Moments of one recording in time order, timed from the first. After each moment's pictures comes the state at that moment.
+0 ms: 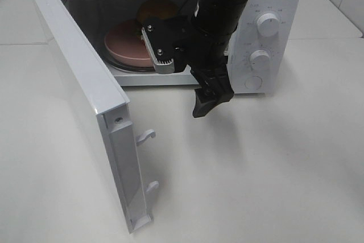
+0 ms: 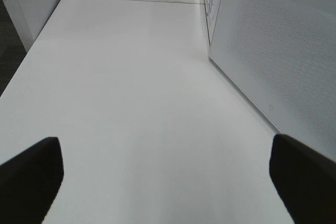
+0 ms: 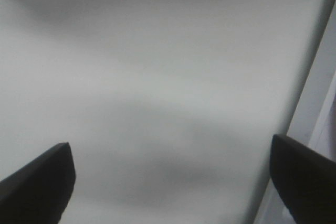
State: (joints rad) left arm 0.08 0.00 -0.50 -0.07 1.04 0.04; right arm 0.63 2.01 -1.57 0.16 0.91 -1.38
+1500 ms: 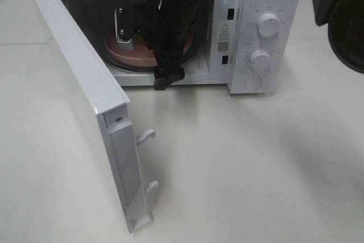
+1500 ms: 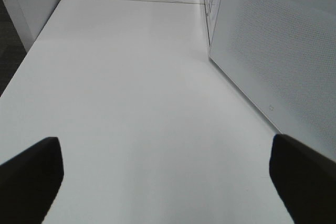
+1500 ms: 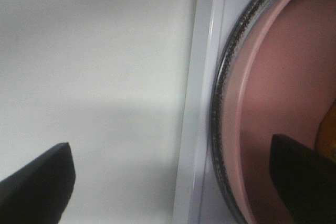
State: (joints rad) left arm 0.08 0.00 -0.50 -0.07 1.04 0.04; right arm 0.63 2.37 -2.08 0.13 0.91 -1.20
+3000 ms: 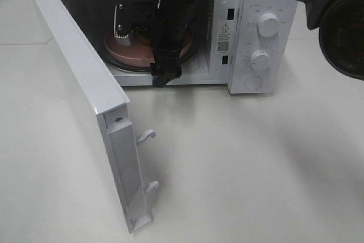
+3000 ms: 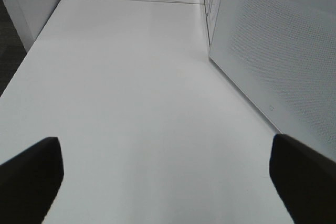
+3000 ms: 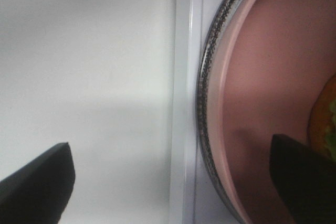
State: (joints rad) left arm 0.08 0.00 -0.50 -0.07 1.04 0.04; right arm 0.63 2.40 -2.14 0.10 0.93 -1.10
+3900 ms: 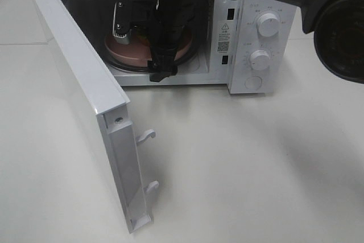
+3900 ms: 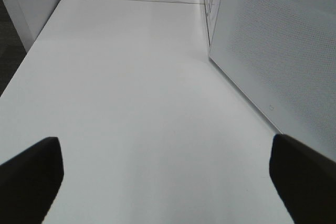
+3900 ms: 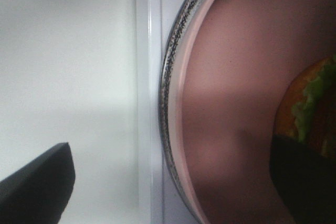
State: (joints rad) left arm 0.08 0.00 -0.50 -0.07 1.04 0.04; right arm 0.63 2.41 -2.14 0.06 0.83 -1.07
